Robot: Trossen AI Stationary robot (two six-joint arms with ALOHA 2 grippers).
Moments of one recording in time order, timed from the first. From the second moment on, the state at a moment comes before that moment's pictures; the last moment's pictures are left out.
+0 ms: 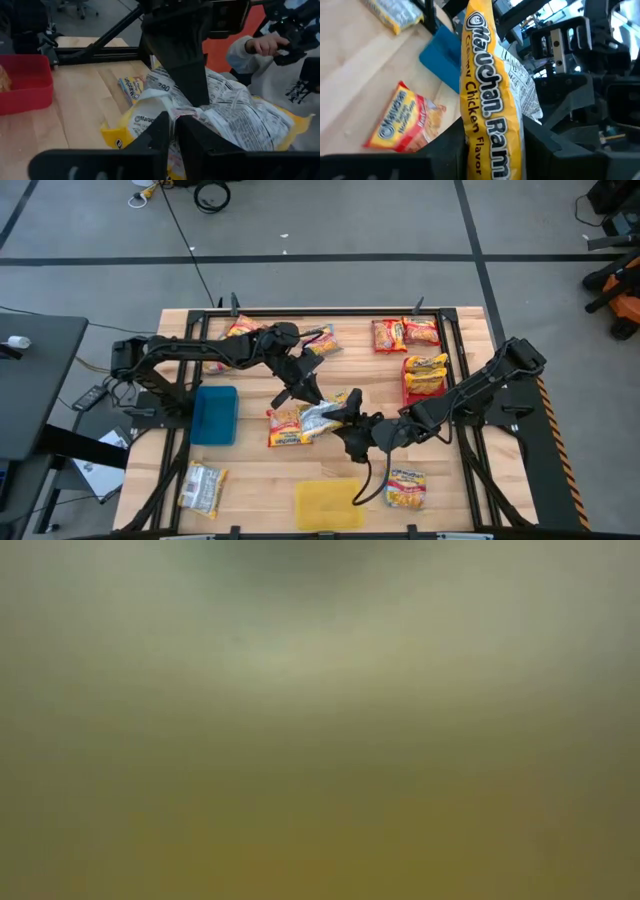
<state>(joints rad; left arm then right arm) 0.18 1.56 1.12 0.04 0.84 0.02 0.47 1.57 1.10 0.08 0.71 -0.64</state>
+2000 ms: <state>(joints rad) -0.28 1.18 1.12 -0.52 0.15 0.03 0.51 0.79 0.49 -0.74 0.48 0.76</state>
